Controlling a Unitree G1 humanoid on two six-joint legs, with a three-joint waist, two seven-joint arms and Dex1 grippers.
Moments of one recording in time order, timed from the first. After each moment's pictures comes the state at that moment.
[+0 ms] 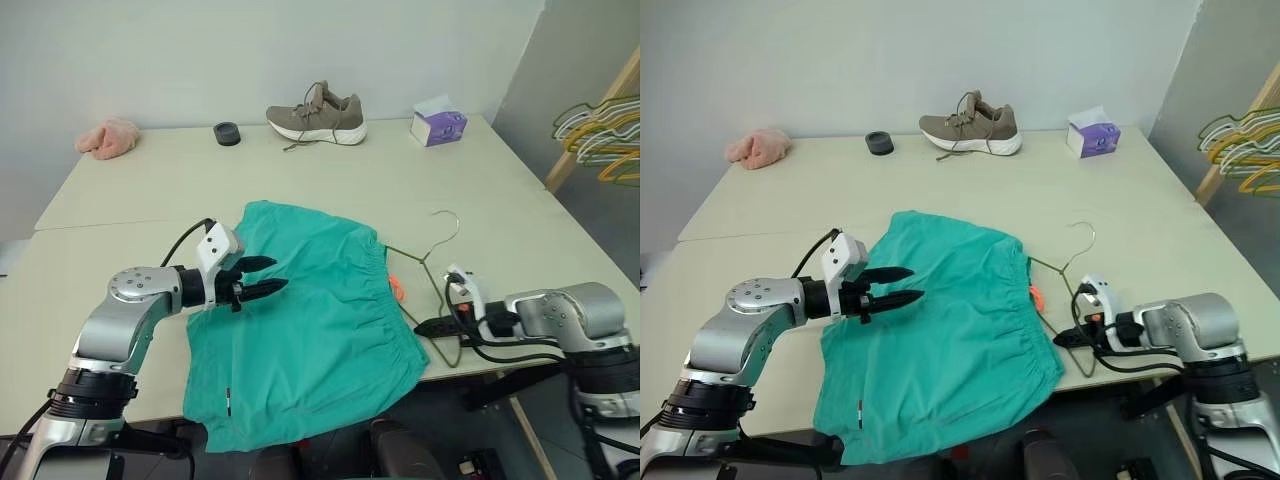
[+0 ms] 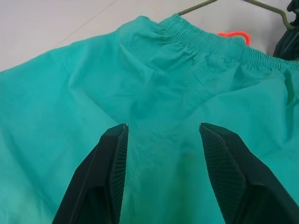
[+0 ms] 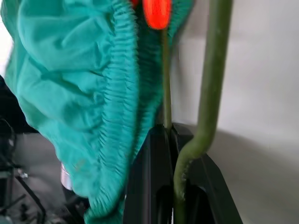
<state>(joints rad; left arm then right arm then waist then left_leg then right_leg) -0.33 0.73 0.01 -0.03 -0.37 0.43 -1.02 -0.48 -0.50 -0.05 -0.06 0.59 1.57 0.70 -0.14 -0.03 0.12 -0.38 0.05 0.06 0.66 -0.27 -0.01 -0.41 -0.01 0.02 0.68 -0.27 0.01</state>
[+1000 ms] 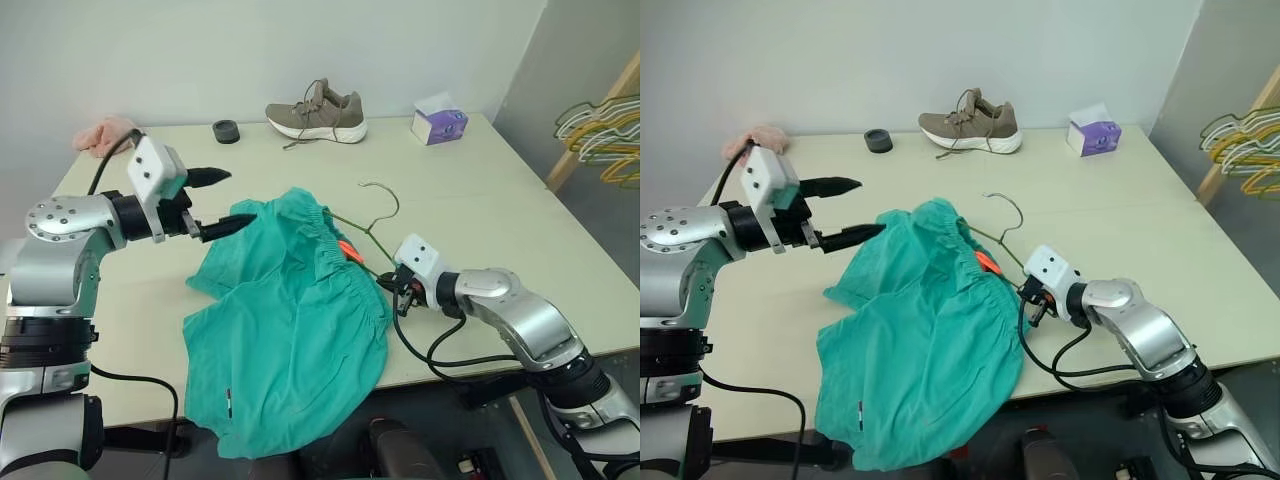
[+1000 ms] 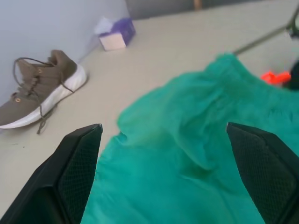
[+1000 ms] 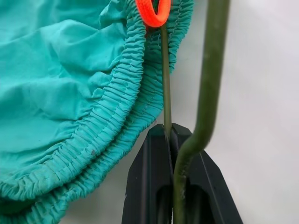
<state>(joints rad) -0.59 0.88 0.07 0.14 -0.33 0.23 -1.16 -0.49 -0.61 0.38 -0.27 0.21 0.71 0.68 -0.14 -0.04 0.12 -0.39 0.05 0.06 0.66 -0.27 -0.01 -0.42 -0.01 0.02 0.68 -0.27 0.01</state>
